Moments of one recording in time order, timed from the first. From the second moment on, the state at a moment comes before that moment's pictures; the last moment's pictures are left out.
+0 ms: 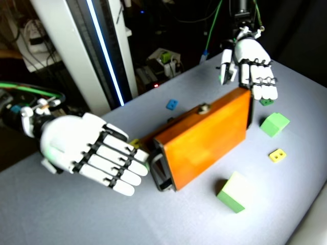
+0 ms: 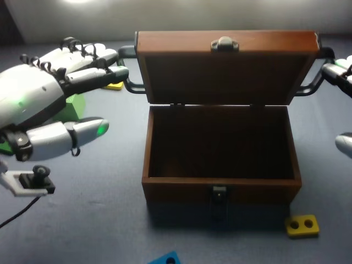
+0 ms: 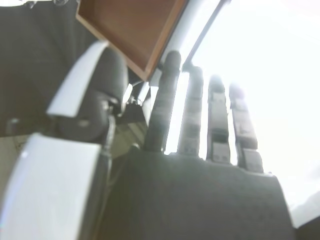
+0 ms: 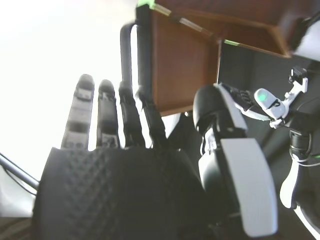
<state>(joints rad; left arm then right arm) 0.84 -0.95 1.18 0.07 -1.08 0.59 -1.04 -0.84 0.87 0.35 1.19 -1.03</state>
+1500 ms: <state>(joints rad) 0.76 -1.01 1.24 0.01 -1.05 0.65 -0.91 -0.89 0.96 0.40 1.07 -1.05</state>
